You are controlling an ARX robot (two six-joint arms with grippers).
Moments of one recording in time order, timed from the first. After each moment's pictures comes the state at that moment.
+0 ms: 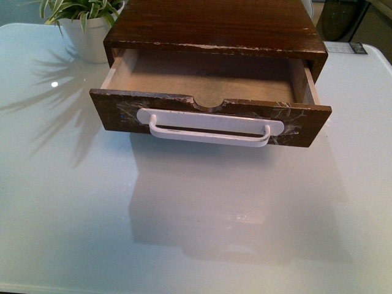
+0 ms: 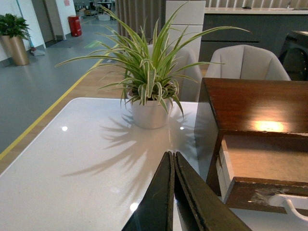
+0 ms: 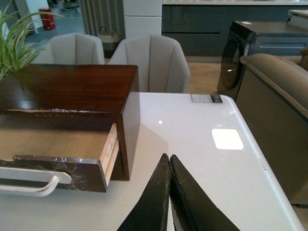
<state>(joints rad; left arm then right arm) 0.00 0.74 0.09 0.64 0.00 -0.01 0.00 0.39 0.04 0.34 0.00 -0.01</state>
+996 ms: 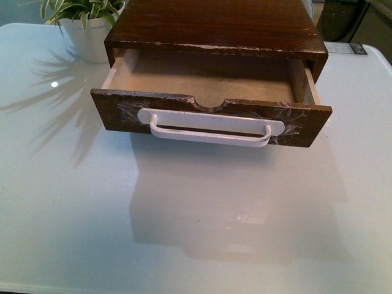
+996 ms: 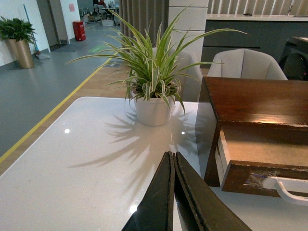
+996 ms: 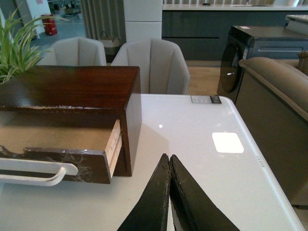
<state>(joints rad) 0.00 0.25 0.01 0.25 0.00 -0.01 0.00 0.01 0.02 0.00 0.00 -0.01</state>
